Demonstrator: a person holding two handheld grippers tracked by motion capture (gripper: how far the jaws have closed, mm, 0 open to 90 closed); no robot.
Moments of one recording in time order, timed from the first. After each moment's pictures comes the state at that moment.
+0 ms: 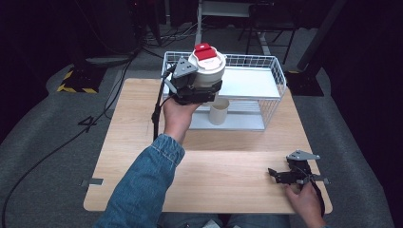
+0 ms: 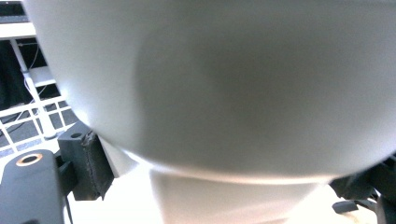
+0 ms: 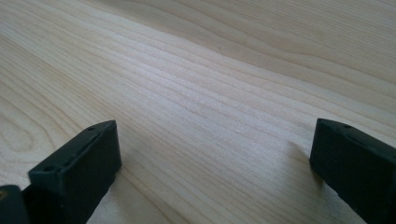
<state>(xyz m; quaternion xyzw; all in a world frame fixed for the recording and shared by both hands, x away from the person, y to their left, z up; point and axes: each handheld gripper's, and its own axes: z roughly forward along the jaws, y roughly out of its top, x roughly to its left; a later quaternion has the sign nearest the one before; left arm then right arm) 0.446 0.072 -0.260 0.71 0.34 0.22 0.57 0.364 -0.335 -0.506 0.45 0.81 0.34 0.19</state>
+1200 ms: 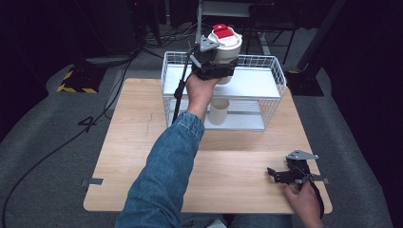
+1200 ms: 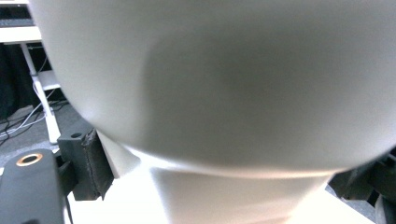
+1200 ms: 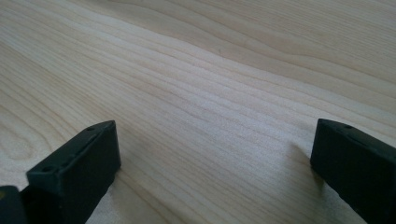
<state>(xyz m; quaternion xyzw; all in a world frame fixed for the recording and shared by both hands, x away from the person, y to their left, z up) 0.526 0.021 -0.253 0.70 0.36 0.24 0.57 0.364 -0.331 -0.506 0.46 0.80 0.33 0.20</state>
